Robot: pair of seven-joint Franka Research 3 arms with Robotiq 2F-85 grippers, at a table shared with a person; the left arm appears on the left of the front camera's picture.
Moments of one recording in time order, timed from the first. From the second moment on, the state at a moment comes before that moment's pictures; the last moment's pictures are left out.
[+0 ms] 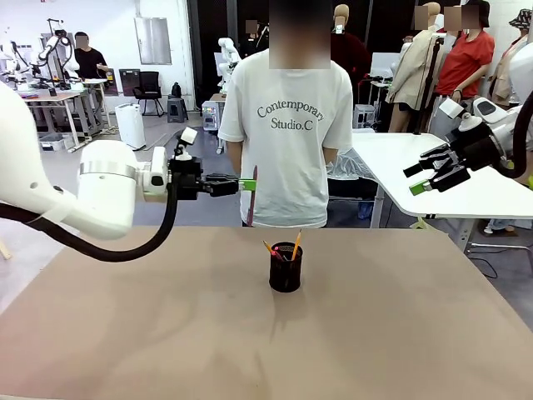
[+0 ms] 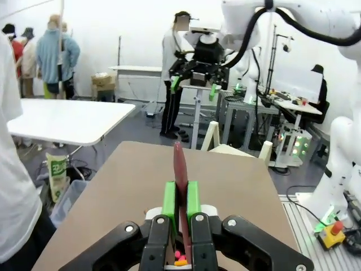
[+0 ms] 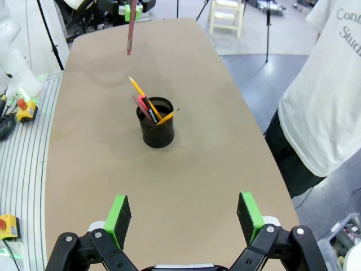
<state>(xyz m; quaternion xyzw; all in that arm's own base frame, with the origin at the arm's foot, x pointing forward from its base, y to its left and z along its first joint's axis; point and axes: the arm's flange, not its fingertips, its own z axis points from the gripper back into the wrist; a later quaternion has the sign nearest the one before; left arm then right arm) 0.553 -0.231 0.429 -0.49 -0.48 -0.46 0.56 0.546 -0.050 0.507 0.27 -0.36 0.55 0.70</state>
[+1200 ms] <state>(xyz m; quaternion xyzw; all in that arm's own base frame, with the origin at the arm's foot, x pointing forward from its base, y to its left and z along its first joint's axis) 0.606 -0.315 0.368 -0.52 -0.49 -0.55 0.43 0.546 -0.050 0.507 0.27 -0.36 0.55 0.70</state>
